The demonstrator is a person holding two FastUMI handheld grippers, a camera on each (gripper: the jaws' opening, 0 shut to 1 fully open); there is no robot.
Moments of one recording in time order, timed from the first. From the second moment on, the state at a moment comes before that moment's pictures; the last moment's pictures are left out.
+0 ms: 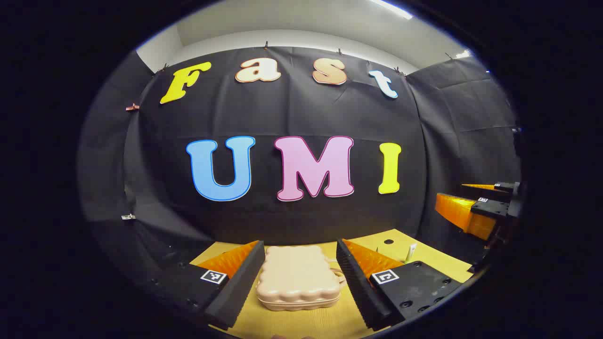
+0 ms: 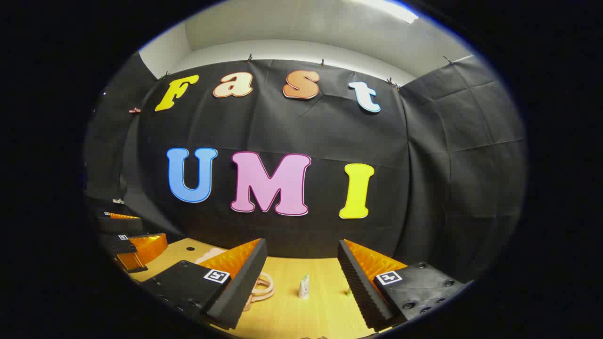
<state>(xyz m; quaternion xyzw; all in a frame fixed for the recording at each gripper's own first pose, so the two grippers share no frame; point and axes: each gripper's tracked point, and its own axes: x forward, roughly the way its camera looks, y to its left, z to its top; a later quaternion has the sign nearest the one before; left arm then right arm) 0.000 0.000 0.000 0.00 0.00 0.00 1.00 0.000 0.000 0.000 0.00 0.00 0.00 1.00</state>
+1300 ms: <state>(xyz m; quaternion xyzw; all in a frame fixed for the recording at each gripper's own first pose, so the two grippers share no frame) 0.163 -0.127 -0.100 0.06 0.11 -0.11 0.99 0.054 -0.069 -0.010 -0.03 -0.01 -0.01 1.00</state>
